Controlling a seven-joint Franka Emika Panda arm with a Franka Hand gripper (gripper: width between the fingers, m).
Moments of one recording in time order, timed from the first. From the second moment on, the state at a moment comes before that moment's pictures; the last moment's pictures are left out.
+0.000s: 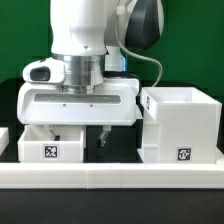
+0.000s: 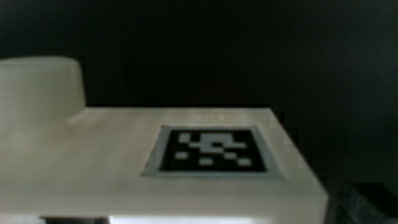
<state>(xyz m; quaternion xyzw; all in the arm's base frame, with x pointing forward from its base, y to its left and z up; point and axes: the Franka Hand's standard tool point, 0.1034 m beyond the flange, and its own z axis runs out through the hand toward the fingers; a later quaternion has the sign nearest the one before) 0.542 -0.071 0.008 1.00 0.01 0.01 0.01</state>
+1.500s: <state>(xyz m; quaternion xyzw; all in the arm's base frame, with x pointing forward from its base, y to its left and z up) 0.542 -0.072 0.011 1.00 0.02 0.00 0.01</state>
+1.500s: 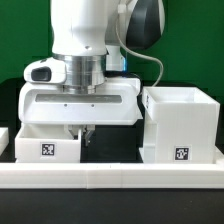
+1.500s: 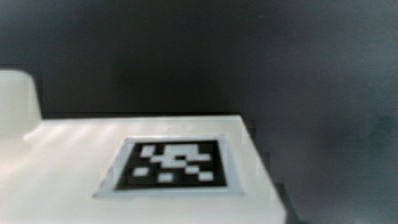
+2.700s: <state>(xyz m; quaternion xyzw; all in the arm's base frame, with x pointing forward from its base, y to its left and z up) 0.530 -0.084 0.028 0.93 0.36 -0.01 0.01</state>
